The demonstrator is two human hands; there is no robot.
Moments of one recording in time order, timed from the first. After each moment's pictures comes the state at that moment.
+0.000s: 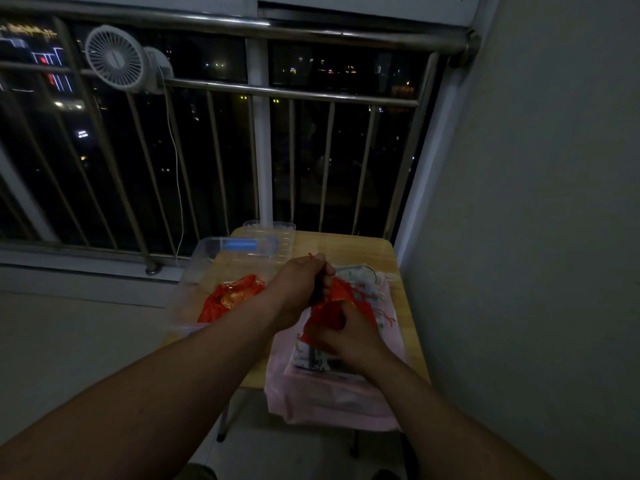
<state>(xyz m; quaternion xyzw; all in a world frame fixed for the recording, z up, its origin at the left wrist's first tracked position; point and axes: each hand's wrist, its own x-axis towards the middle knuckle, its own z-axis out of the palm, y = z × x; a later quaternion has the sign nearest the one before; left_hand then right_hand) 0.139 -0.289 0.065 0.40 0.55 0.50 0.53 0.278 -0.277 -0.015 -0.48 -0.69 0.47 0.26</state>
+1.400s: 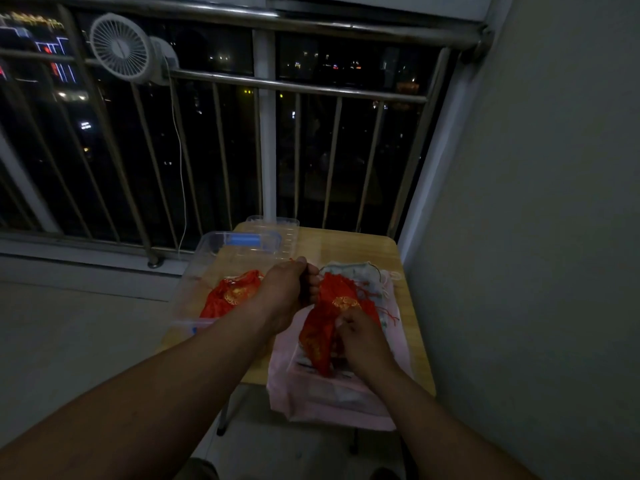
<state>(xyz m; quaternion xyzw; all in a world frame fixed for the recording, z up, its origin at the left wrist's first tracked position) 0.125 -0.296 0.053 0.26 0.53 0.58 0.56 0.278 -0.273 -0.043 -0.55 -0.66 0.42 0.30</state>
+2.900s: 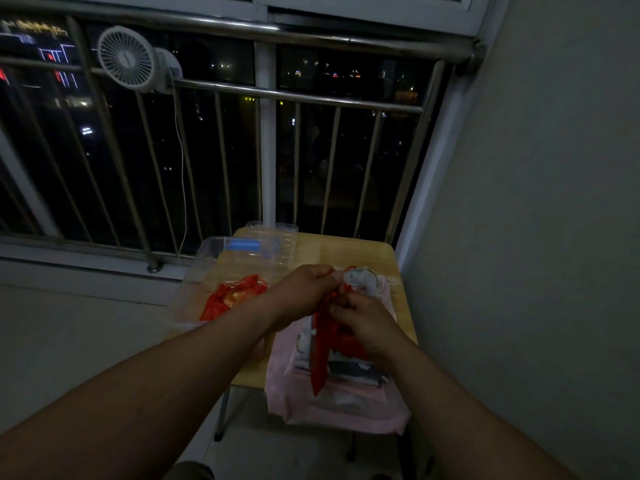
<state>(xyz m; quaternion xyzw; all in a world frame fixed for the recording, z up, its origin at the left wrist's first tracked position) 0.136 -0.304 0.075 0.56 0.56 0.39 0.46 0.286 -0.266 0.009 -0.43 -0.64 0.55 0.32</state>
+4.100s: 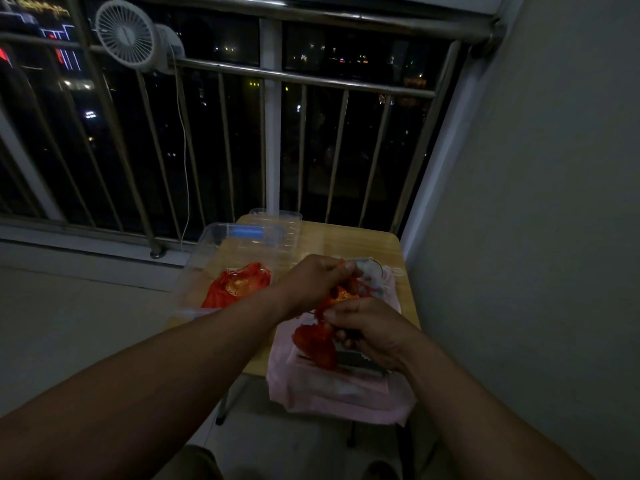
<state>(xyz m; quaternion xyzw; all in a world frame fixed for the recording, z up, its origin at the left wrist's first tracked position) 0.131 -0.288 0.050 0.62 0.57 0.37 0.39 0.294 -0.280 0.020 -0.38 -0.57 0.69 0.22</state>
